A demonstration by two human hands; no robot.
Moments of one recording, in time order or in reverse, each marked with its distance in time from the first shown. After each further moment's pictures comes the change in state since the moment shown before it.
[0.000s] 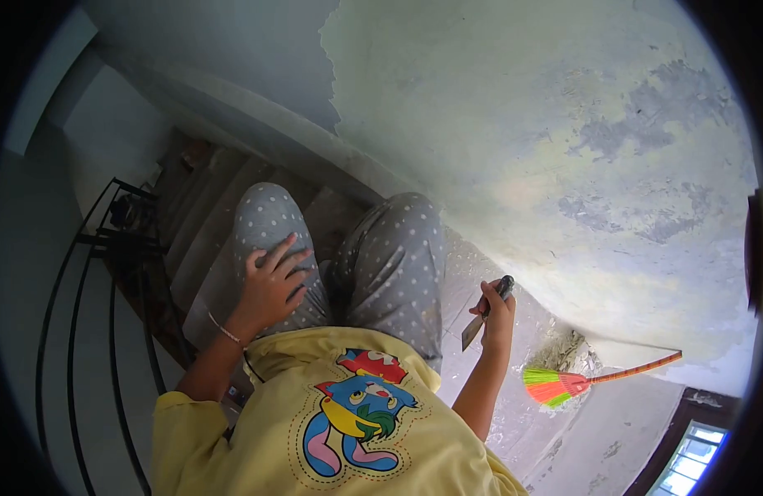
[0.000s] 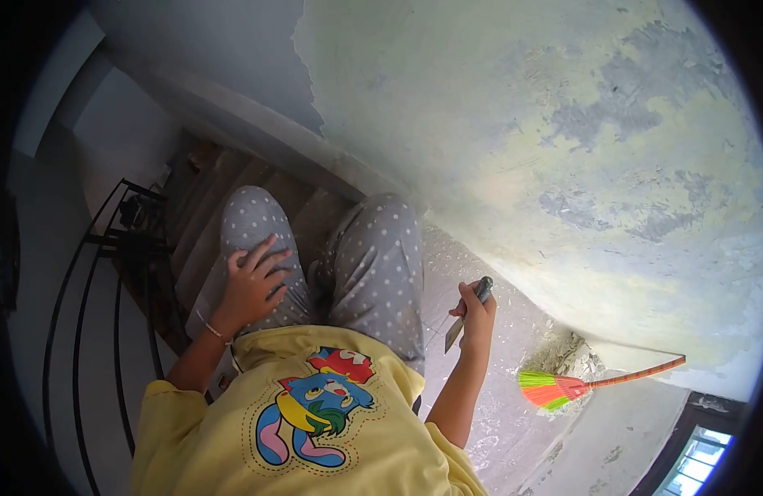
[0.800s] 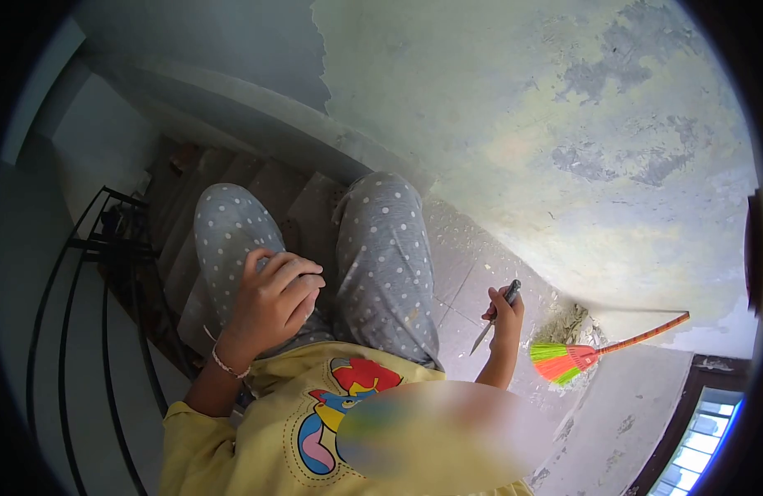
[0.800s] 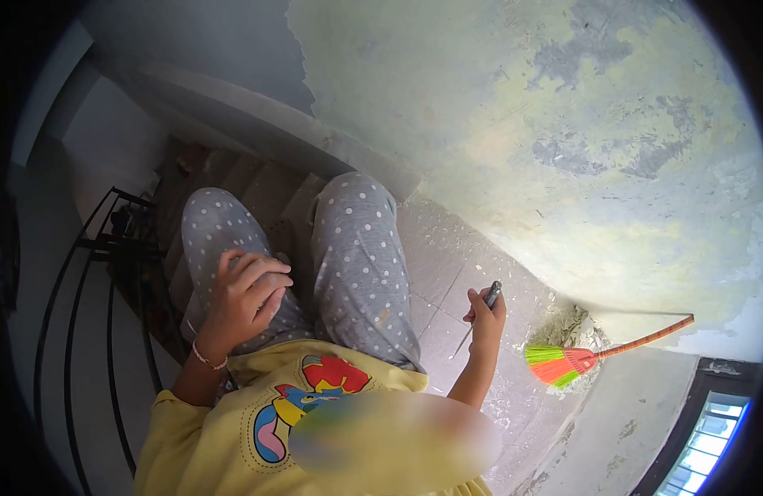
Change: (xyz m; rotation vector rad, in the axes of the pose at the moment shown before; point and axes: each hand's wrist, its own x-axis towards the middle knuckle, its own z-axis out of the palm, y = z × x) left_hand -0.035 0.059 -0.077 -0.272 0.227 0.104; right_hand -0.067 0.041 -0.035 -0.105 0.145 -0.055
